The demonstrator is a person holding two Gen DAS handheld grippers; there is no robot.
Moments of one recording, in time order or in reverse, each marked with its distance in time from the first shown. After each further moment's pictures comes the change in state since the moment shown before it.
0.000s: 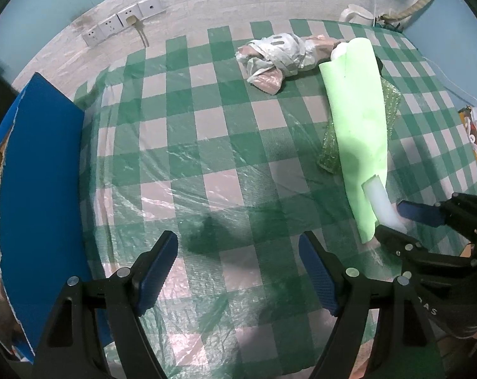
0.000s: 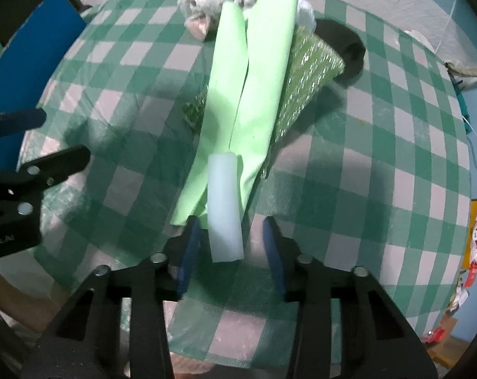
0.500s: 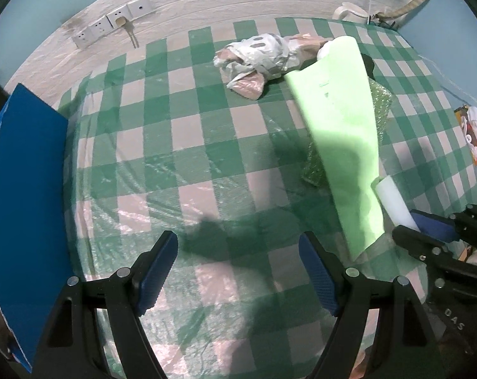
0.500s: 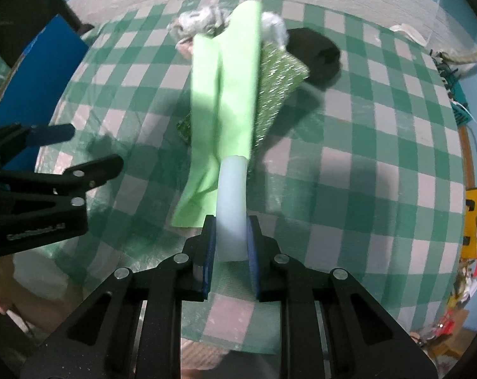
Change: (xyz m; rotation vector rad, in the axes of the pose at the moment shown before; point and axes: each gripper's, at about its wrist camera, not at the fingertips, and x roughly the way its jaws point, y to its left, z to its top) left arm 0.009 -0.016 0.013 0.009 0.007 -0.025; right arm -0.033 -0.029 -0.004 0.064 -0.060 0.048
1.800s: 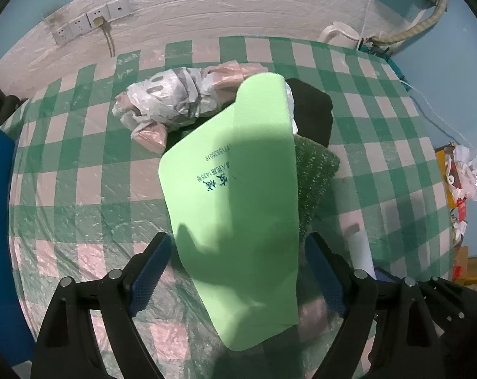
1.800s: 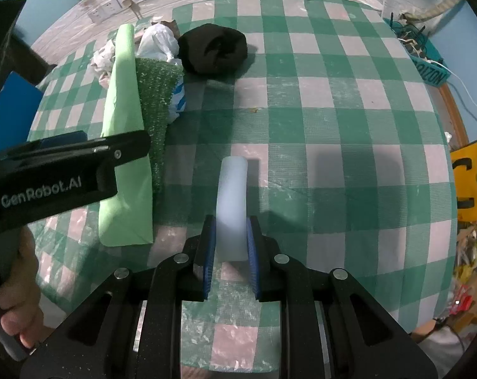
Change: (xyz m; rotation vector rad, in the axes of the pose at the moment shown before) left arm 0.018 -0.064 0.053 -0.103 -0.035 -0.121; right arm 0.006 -0.068 -0.012 0.189 -0.034 -0.014
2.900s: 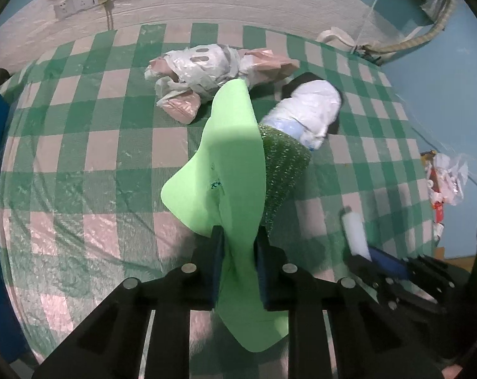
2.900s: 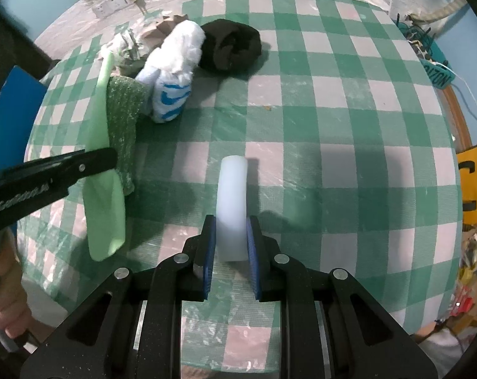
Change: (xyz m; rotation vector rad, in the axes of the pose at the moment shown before) left arm -0.011 0.045 -0.025 -0.059 0.027 -0.131; right arm 0.002 0.008 0.004 -0.021 0.016 0.008
